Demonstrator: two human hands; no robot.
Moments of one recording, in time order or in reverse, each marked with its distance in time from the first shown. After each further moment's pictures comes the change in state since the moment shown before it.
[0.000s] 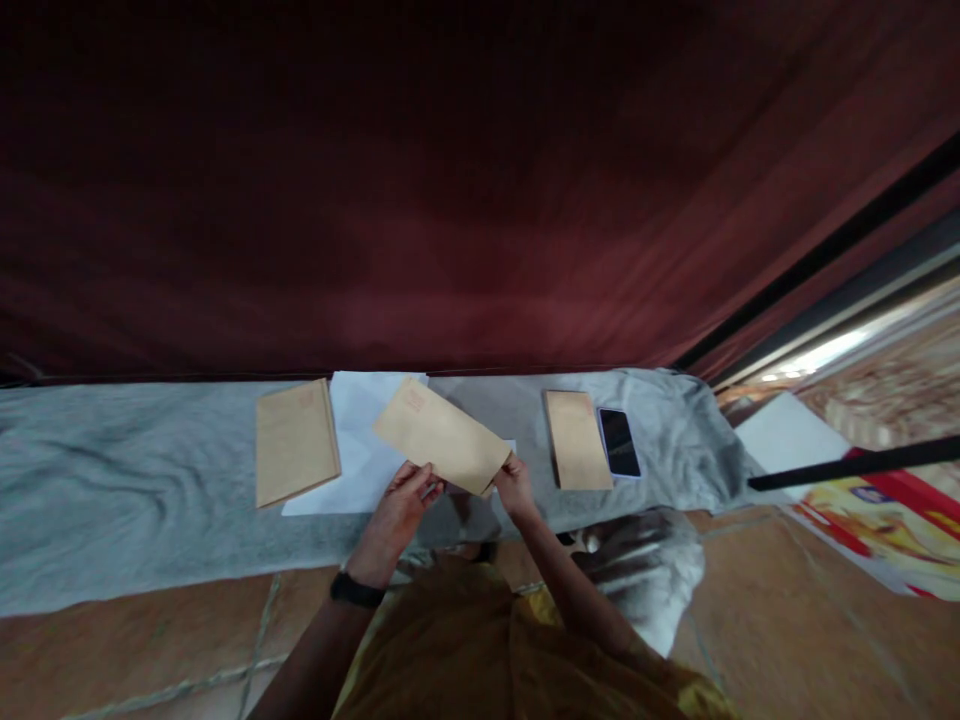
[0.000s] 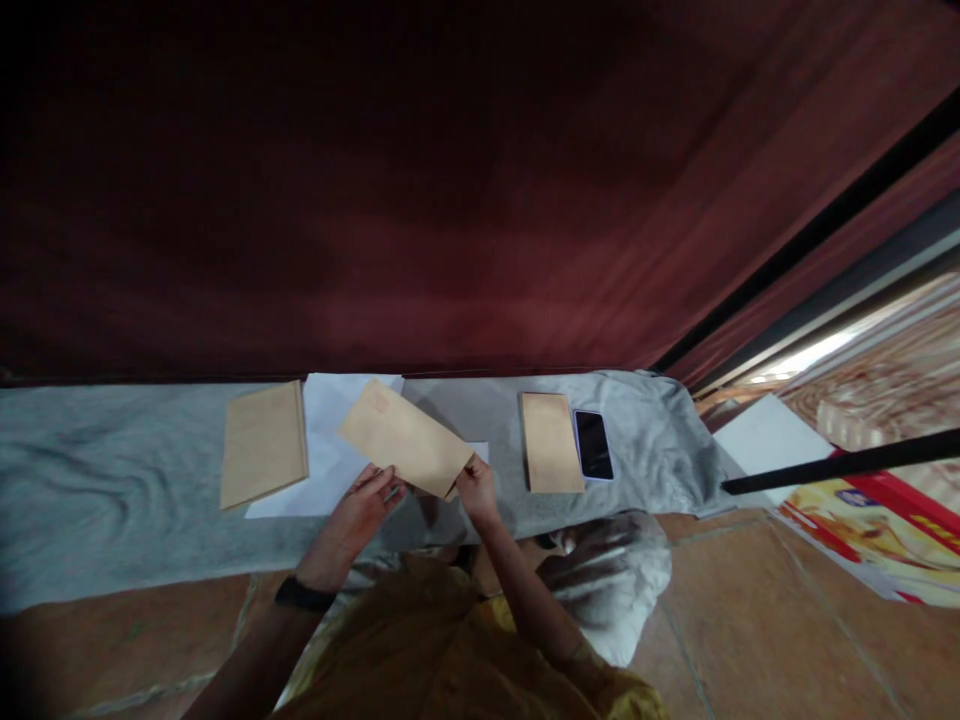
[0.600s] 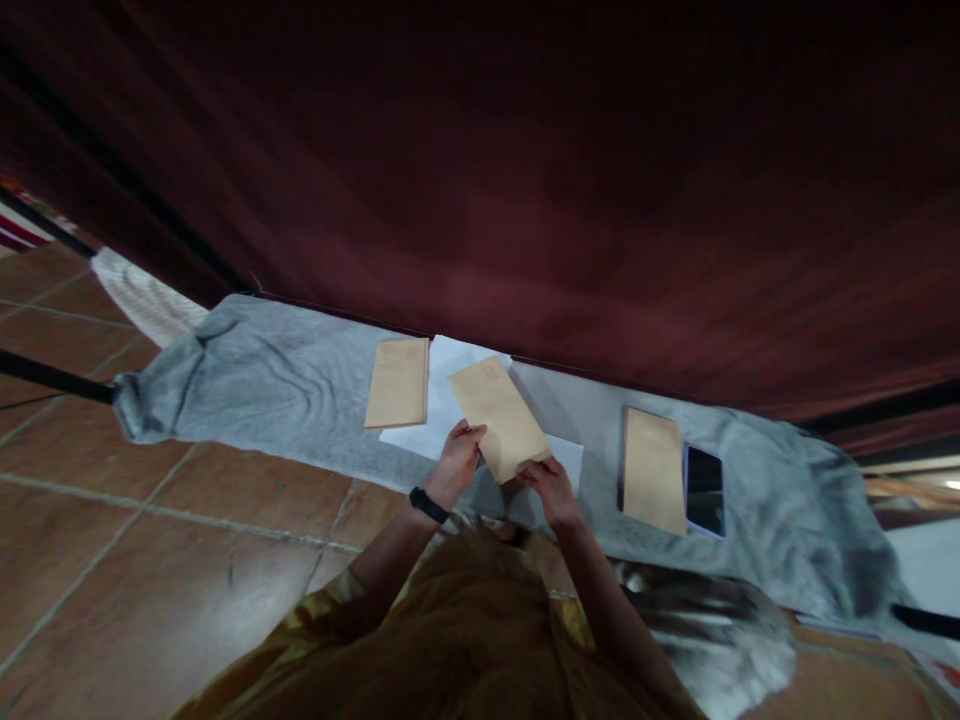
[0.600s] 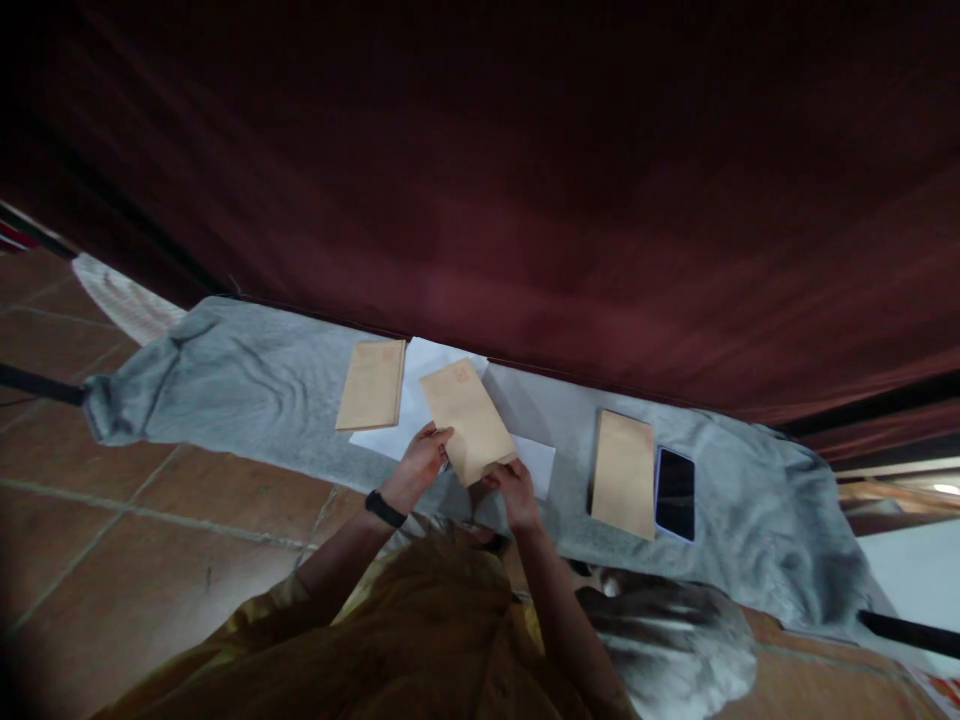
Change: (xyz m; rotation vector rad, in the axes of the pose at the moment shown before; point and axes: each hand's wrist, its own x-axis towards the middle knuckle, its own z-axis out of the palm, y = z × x) left_hand 0.026 0.003 -0.013 0.086 0.203 0.262; right_hand -0.016 0.022 0.024 0.121 -0.183 0.294
